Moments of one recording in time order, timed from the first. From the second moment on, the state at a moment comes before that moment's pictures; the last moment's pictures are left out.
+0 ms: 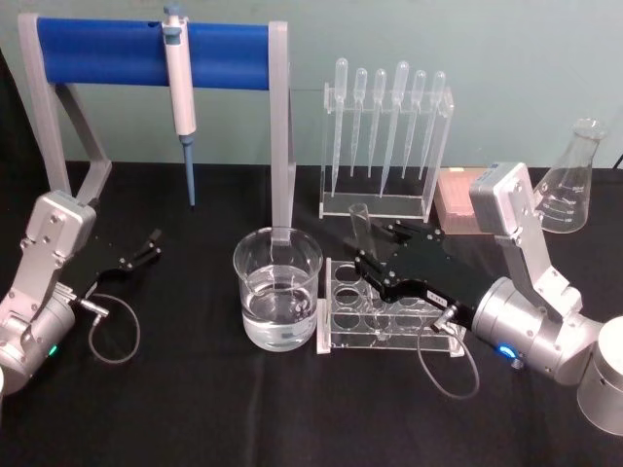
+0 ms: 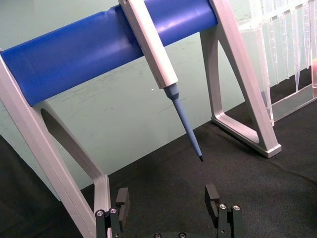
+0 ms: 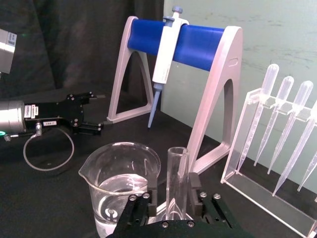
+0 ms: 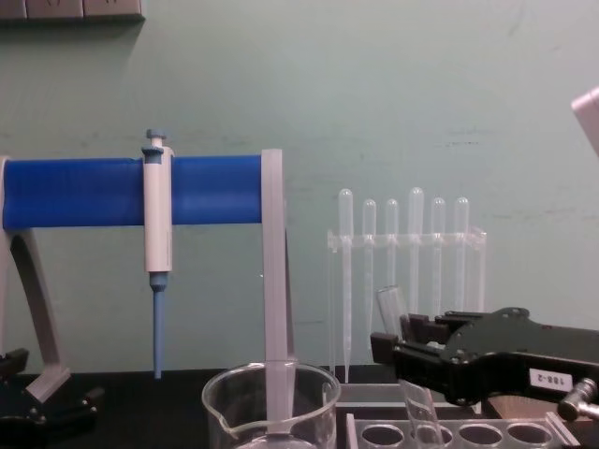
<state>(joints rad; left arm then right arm) -0.20 0.60 0.45 -1.41 -0.25 -0.12 0.03 0.18 0.45 -0.40 -1.66 0.31 0.11 0.41</state>
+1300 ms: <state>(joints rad) -0.20 0.60 0.45 -1.41 -0.25 -0.12 0.03 -0.01 0.31 -0.12 -1.54 0.22 -0.13 0.05</state>
